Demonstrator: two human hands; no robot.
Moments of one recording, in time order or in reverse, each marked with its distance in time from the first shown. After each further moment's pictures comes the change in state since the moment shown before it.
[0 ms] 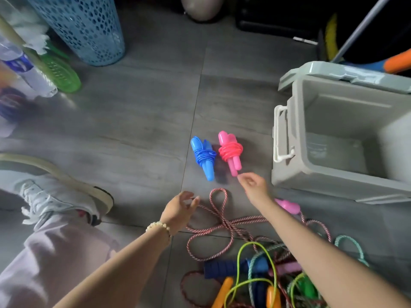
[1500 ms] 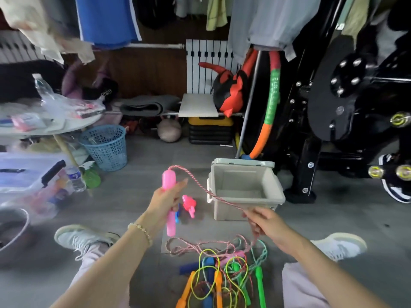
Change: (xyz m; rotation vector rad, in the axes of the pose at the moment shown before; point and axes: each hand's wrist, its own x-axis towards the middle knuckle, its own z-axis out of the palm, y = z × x) left_hand -0.395 0.233 -0.140 -0.845 0.004 0.280; right_hand -0.411 -0.140 -0.283 0.257 -0.186 -0.243
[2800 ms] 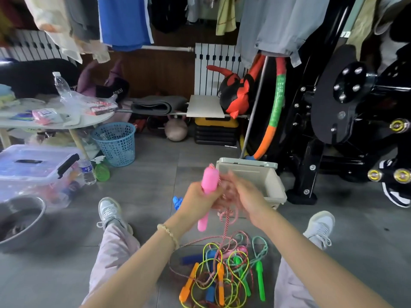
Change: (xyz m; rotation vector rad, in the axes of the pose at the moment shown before) left_hand -0.078 0.008 0.035 0.226 -0.301 0.268; right_hand -0.023 -0.080 0.075 0.210 -0.038 -0.188
